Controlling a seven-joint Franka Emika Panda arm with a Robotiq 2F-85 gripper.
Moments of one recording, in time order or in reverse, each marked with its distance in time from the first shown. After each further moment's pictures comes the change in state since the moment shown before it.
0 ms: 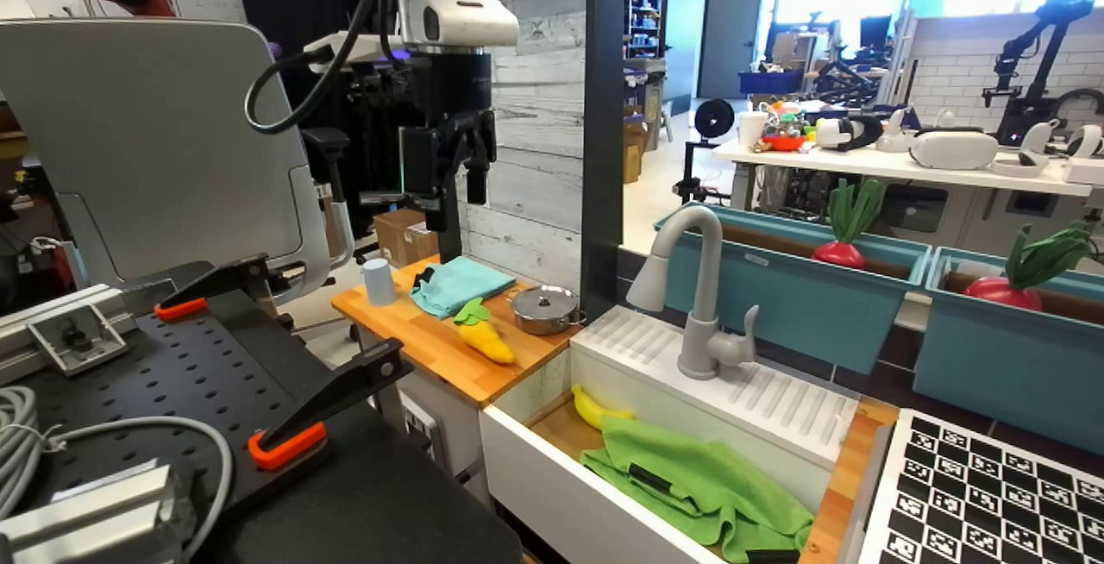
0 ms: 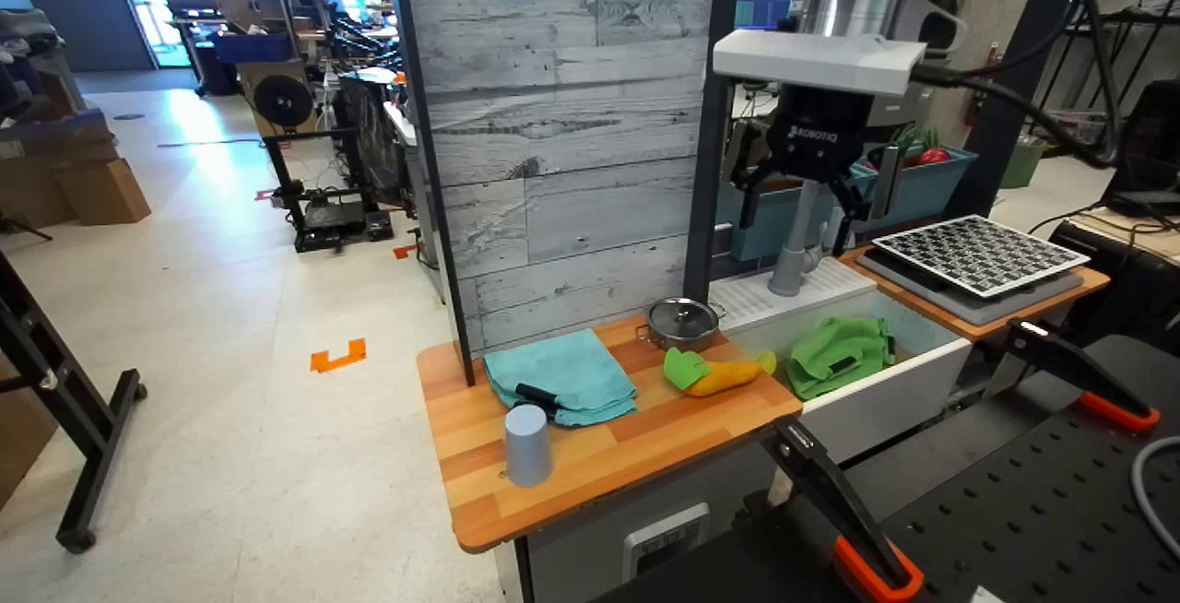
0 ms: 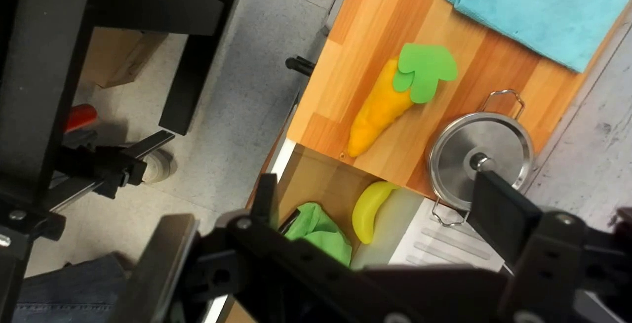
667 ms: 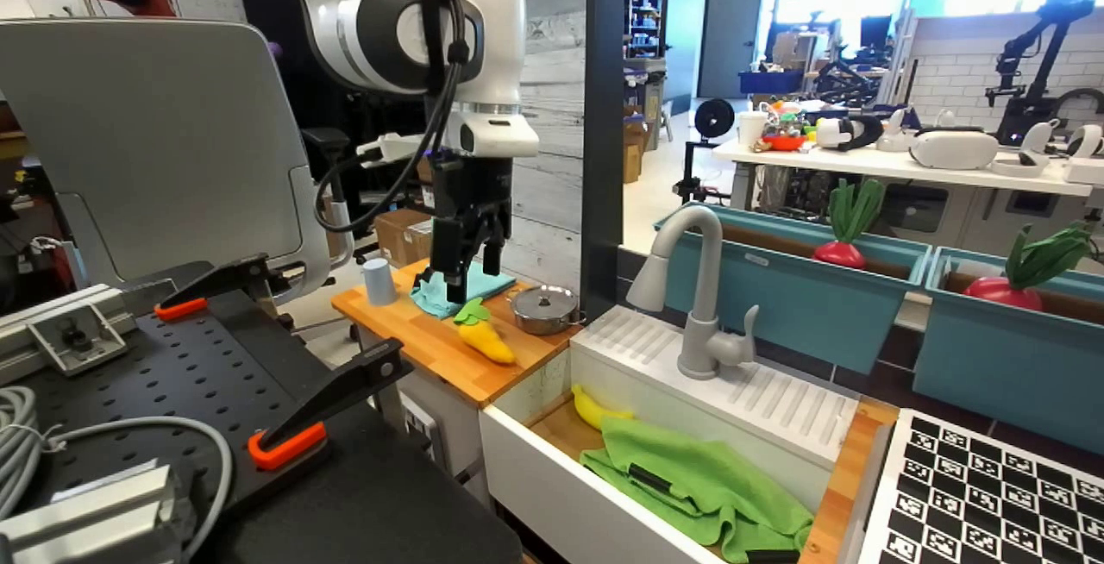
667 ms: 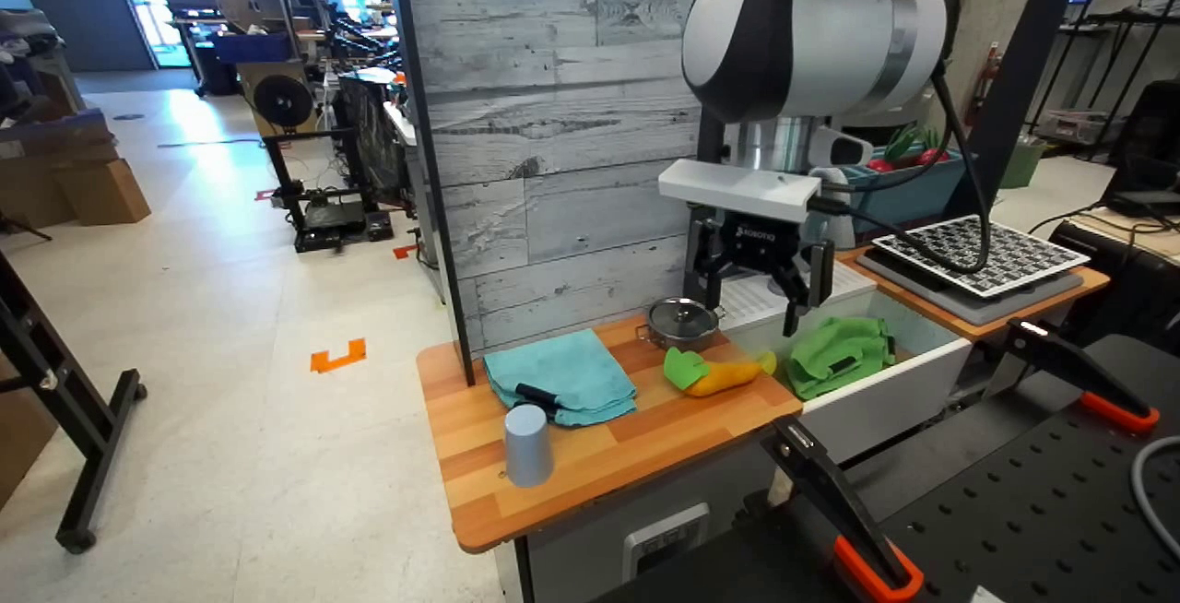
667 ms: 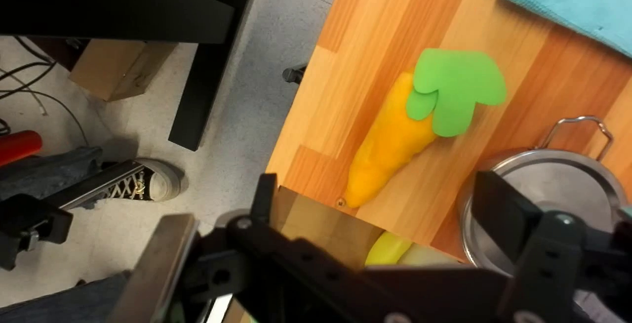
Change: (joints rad) arm 0.047 0.324 -0.015 0.231 0.001 0.000 0.061
